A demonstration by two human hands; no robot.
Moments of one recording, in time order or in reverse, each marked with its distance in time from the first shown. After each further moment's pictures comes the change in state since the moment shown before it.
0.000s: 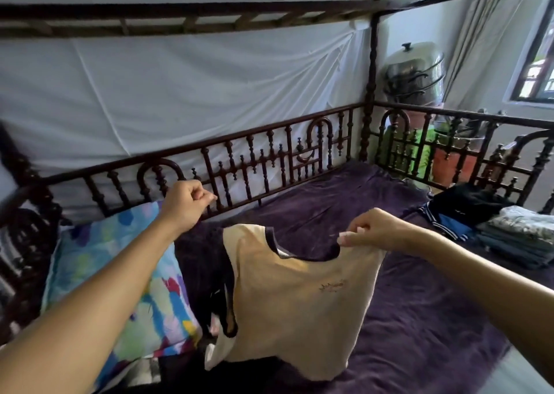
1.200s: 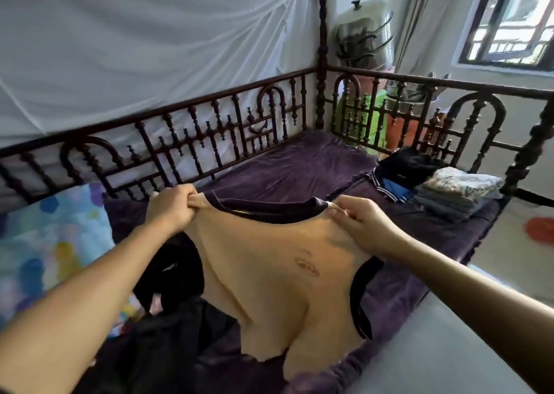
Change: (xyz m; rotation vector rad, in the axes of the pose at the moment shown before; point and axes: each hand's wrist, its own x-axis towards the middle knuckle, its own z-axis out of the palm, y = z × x) left_hand -0.035 0.068 0.161 0.640 -0.262 0.025; right_hand -0.097 0.102 -0.053 0.061 0.350 -0.125
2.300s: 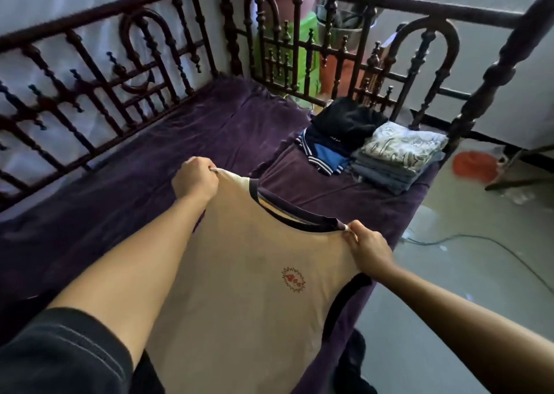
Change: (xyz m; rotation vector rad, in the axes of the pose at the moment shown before) left_hand 0.273 0.306 0.291 -0.174 -0.080 -0.032; right_hand 0.085 0.414 -0.069 -0.295 0.109 0.689
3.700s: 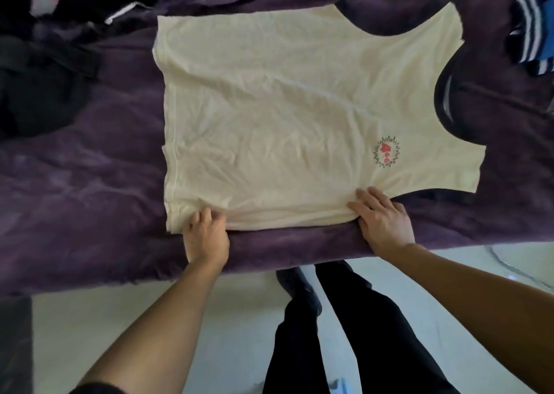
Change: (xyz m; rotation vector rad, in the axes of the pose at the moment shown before) left_hand -0.390 -0.026 0.333 0.417 -0.587 -0.733; right_hand 0.117 0.239 0.193 -0.534 -0.603 -0.926
